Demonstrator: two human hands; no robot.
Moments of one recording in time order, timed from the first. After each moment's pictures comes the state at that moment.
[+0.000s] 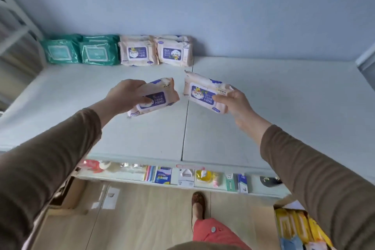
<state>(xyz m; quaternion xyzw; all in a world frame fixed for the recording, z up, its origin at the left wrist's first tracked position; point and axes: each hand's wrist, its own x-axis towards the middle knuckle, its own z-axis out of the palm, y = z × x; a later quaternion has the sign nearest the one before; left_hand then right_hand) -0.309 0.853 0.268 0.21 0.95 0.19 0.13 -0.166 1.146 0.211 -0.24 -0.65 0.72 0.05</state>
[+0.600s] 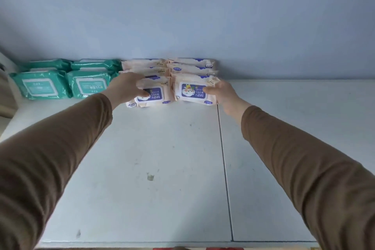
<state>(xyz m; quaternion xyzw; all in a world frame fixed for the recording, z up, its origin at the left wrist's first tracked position) -0.585 0.861 0.229 0.26 0.95 0.12 0.14 -0.431 1.131 0.186 -0.28 -0.67 0.68 0.03</state>
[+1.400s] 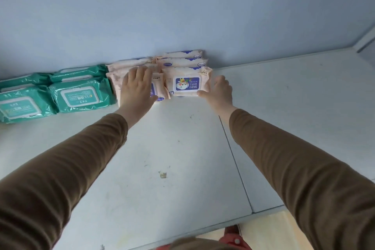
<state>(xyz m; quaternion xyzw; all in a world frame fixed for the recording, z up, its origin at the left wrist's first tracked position) -0.552 0.878 0.203 0.43 0.89 0.05 -0.13 -0.406 1.090 0.162 -0.43 -0.83 0.33 0.14</state>
